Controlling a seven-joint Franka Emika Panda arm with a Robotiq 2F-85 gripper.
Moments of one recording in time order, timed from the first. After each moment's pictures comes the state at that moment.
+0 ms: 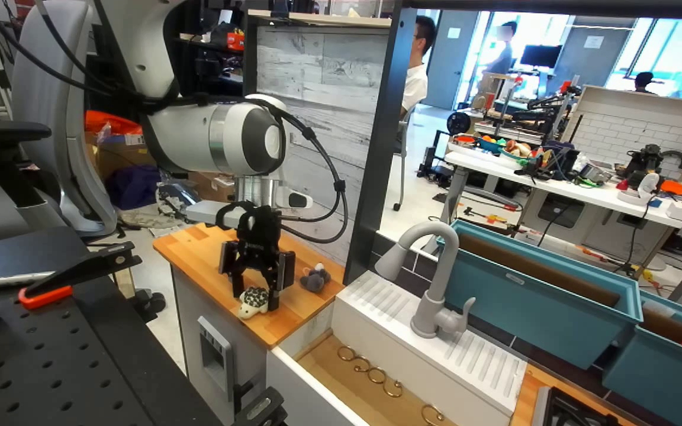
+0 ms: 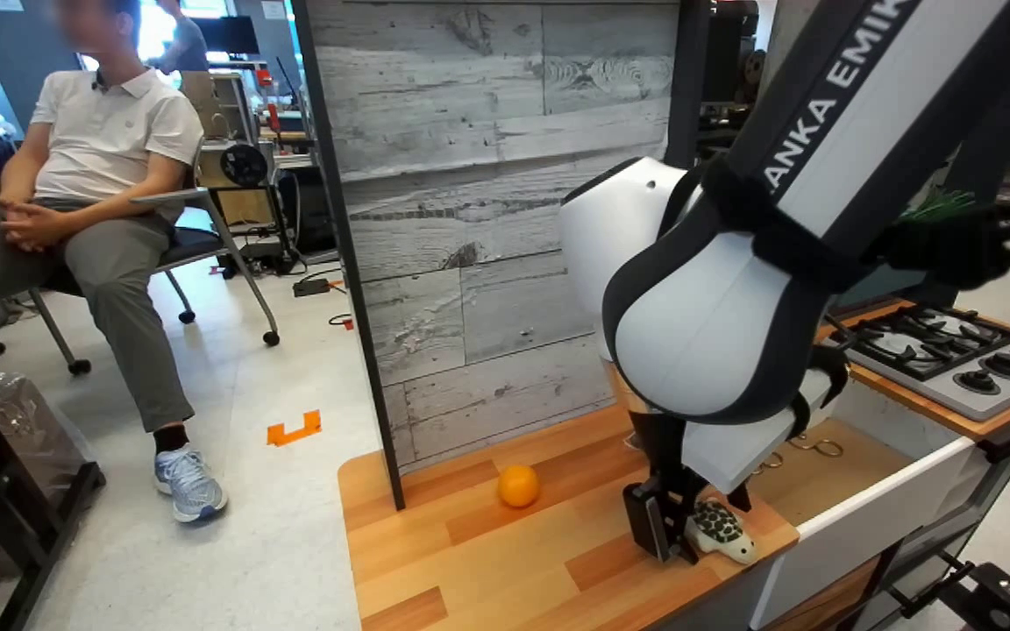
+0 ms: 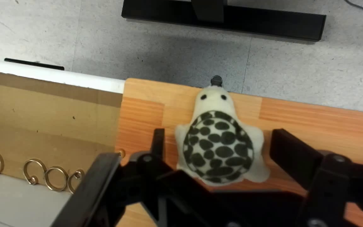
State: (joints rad) arm 0.35 1.04 -0.06 -1.71 -0.25 2.39 0.31
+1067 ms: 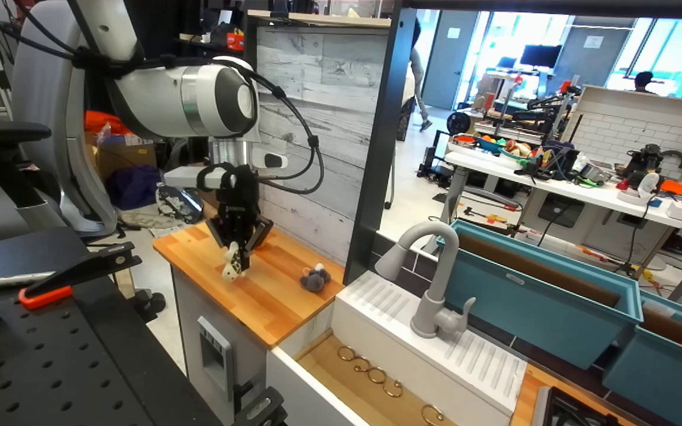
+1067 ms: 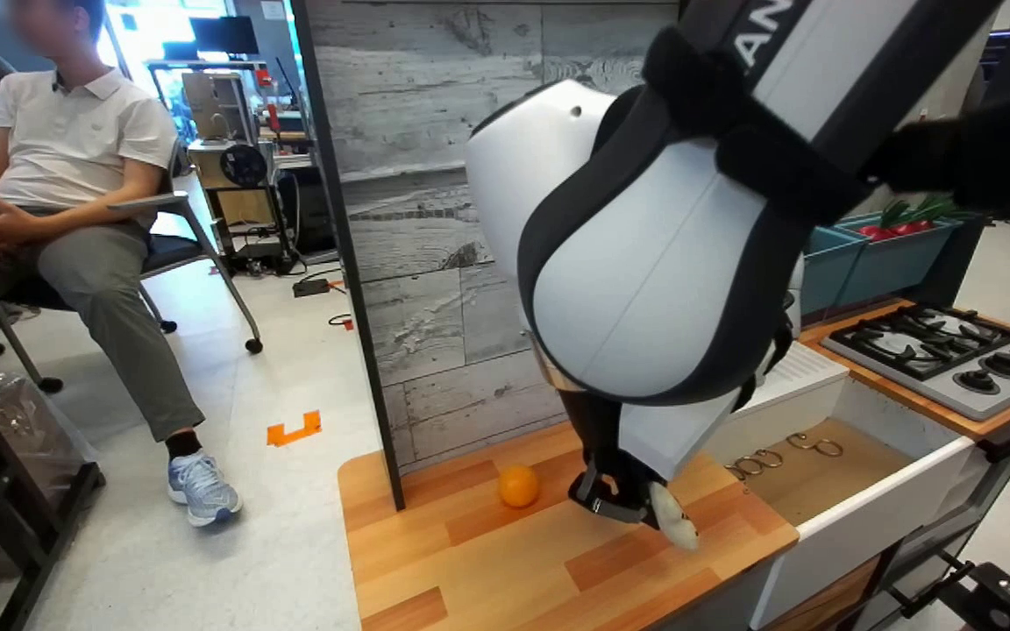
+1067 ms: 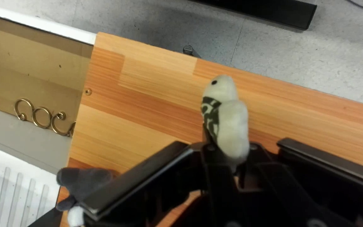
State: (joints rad) arm 0.46 0.96 -0.05 -1.72 -0.29 2.39 0.30
